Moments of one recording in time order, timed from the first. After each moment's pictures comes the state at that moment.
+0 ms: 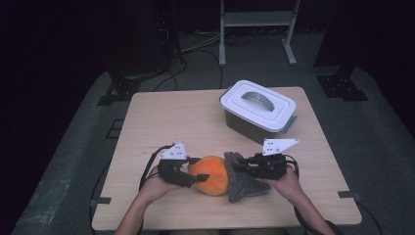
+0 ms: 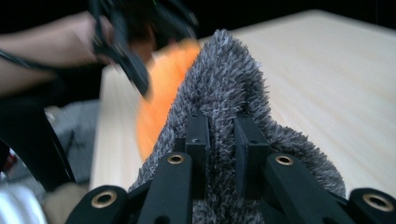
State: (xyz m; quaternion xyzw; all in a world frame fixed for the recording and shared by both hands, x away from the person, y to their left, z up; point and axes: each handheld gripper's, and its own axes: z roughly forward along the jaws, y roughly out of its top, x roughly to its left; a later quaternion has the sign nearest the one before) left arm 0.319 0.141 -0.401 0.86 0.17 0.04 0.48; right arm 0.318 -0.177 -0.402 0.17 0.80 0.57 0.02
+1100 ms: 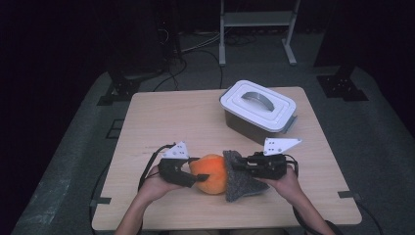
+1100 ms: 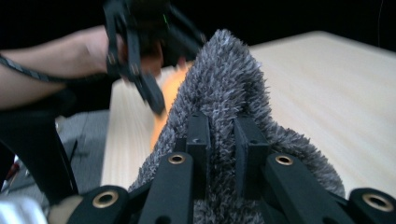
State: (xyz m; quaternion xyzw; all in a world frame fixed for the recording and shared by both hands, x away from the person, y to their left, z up) left arm 0.314 0.133 -0.391 0.87 0.18 0.05 0.45; right arm 0.314 -0.175 -0.393 0.16 0.79 0.59 0.03
